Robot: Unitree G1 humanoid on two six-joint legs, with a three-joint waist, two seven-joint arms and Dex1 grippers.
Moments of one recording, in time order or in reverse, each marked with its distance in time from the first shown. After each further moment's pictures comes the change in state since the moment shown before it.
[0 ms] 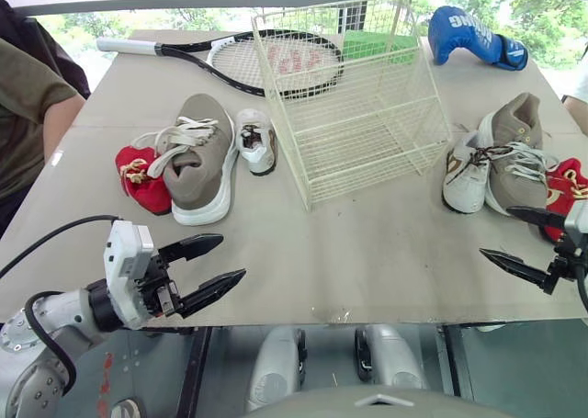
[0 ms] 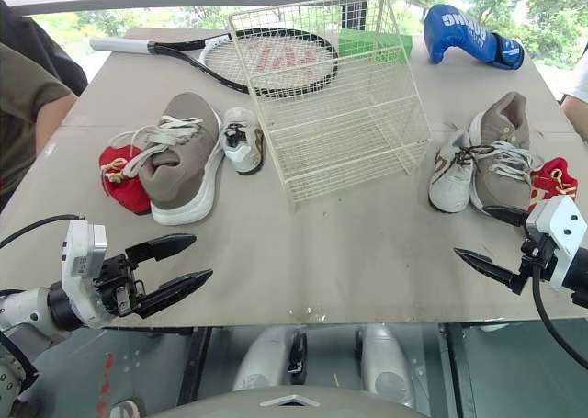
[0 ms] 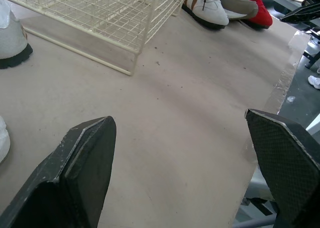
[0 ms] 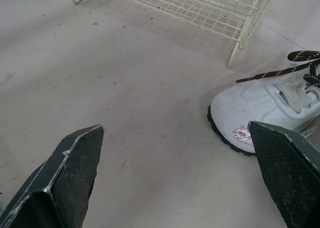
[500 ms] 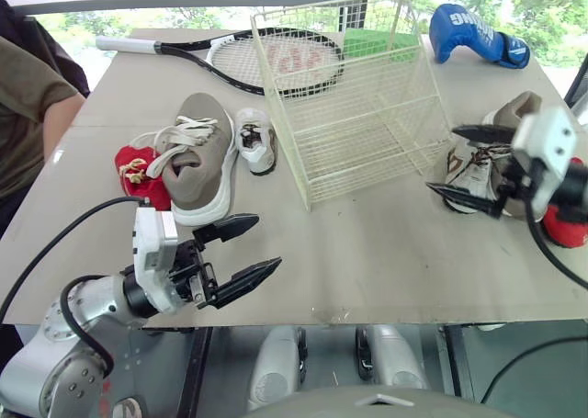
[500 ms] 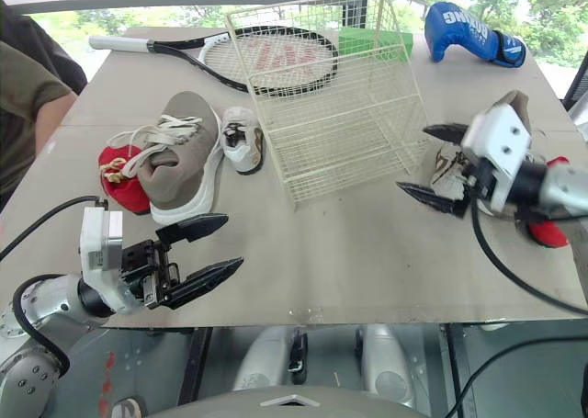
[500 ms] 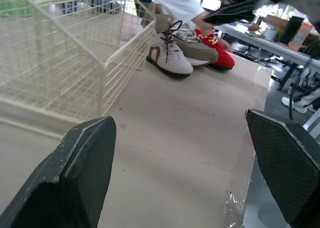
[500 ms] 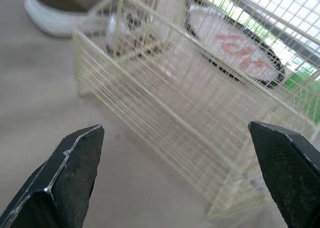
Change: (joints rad) left arm -0.130 -0.091 -0.136 -0.139 -0.041 -0.039 0.076; right arm -0.704 -0.104 0.420 0.015 -0.039 0.137 -0.099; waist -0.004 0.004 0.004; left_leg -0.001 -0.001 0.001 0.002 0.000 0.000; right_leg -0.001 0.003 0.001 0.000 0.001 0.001
